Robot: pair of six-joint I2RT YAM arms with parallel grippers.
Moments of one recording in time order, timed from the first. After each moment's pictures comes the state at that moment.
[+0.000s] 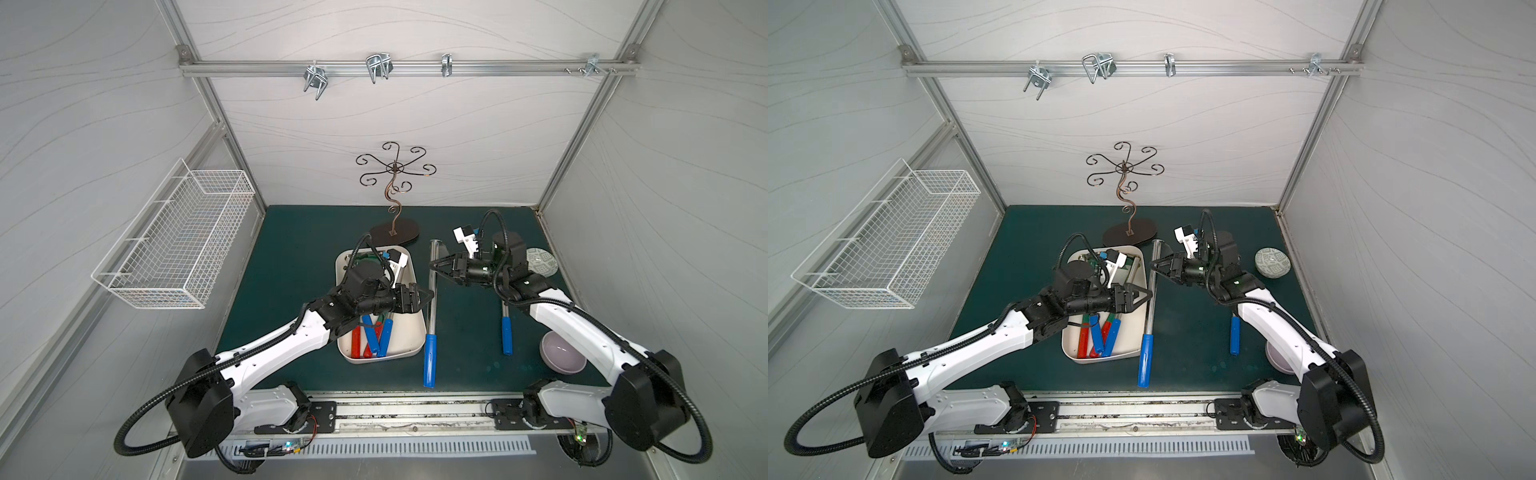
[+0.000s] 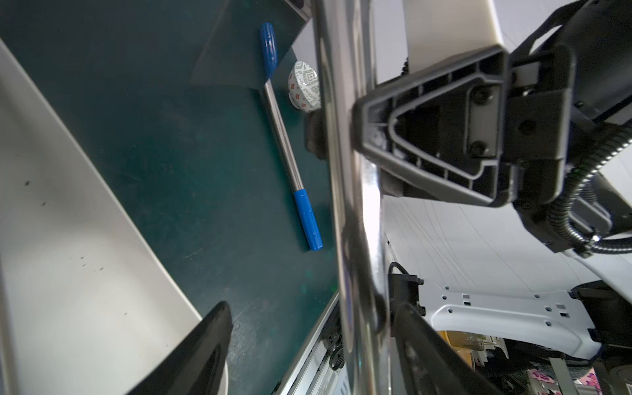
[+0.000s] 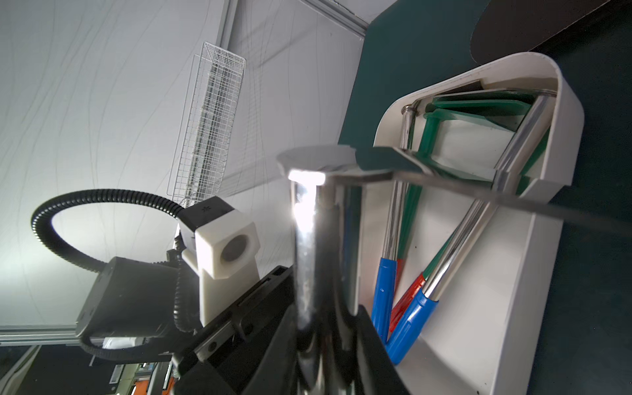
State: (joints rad) left arm -0.76 1.23 0.83 0.00 0.40 -0.79; right arm 0.47 1.25 0.89 0.03 -0.83 0.90
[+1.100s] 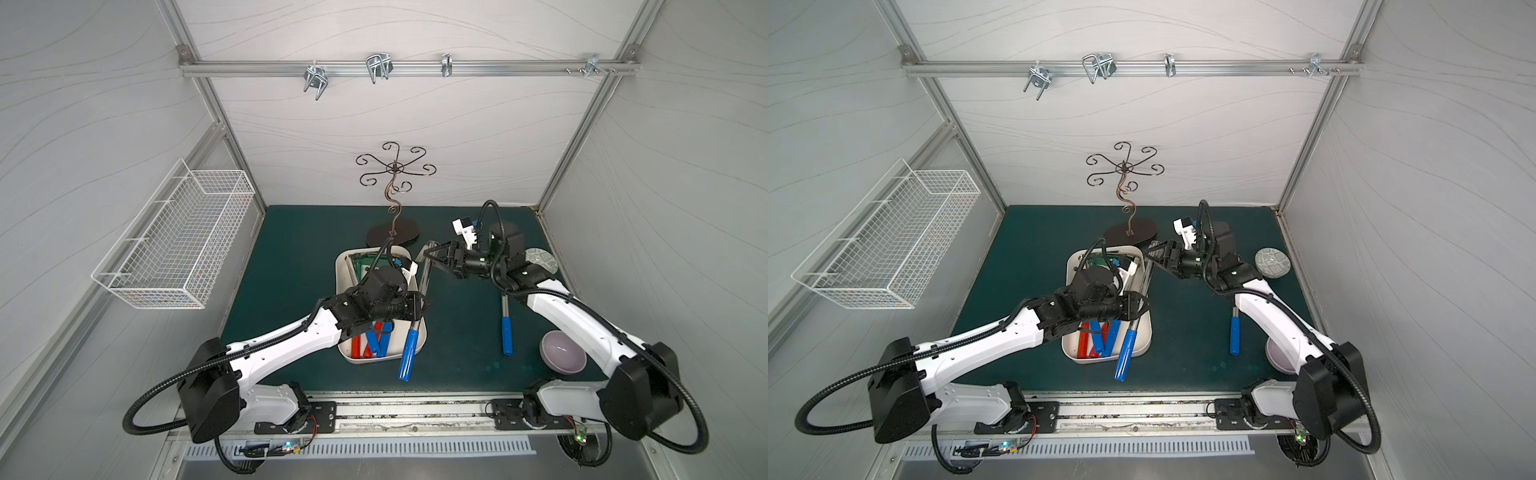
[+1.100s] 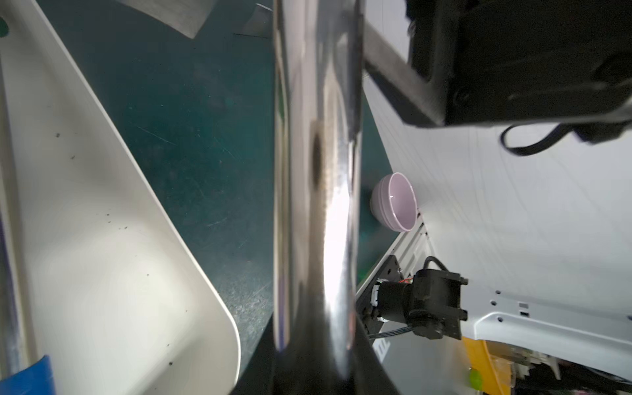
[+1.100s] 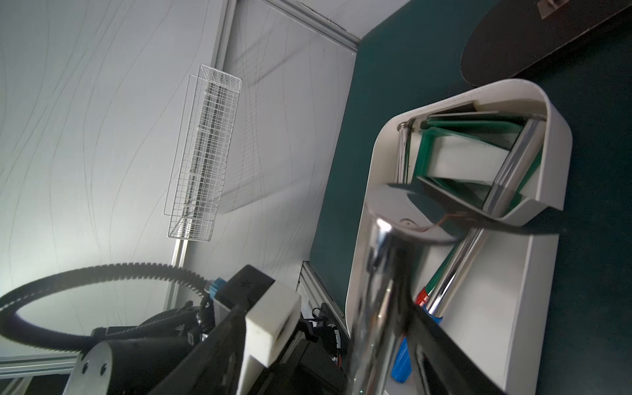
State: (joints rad) left arm -0.91 1.29 0.96 -0.26 0.18 -0.74; right arm 0.49 1.28 1.05 -0.17 -0.75 0.84
